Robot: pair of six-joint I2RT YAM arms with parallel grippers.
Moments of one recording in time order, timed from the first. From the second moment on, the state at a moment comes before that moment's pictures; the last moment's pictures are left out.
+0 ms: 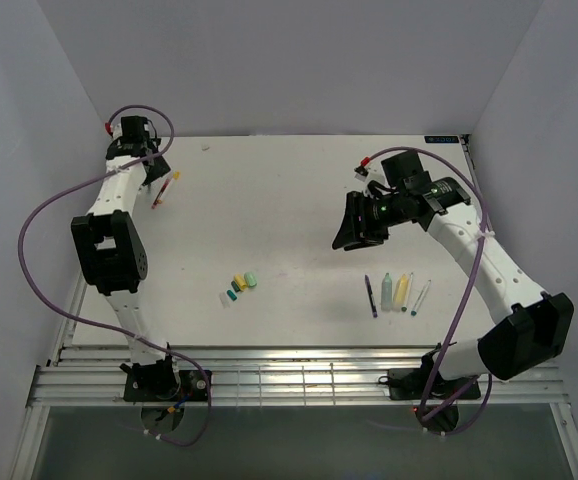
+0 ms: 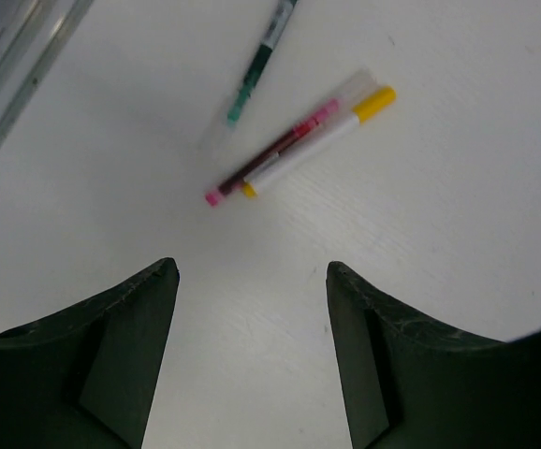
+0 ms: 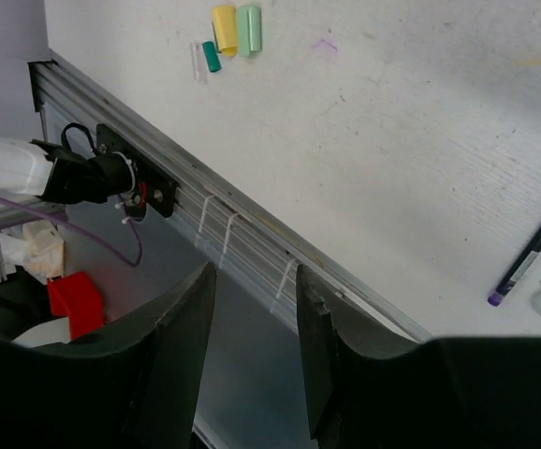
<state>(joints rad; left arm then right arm) 0.08 1.97 1.75 -0.68 -0.30 -0.48 0.43 1.36 1.35 -0.97 -0.57 0.36</state>
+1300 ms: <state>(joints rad) 0.24 2.50 2.01 -0.11 0.01 -0.24 0.35 1.80 1.67 -1.13 -0.69 0.25</state>
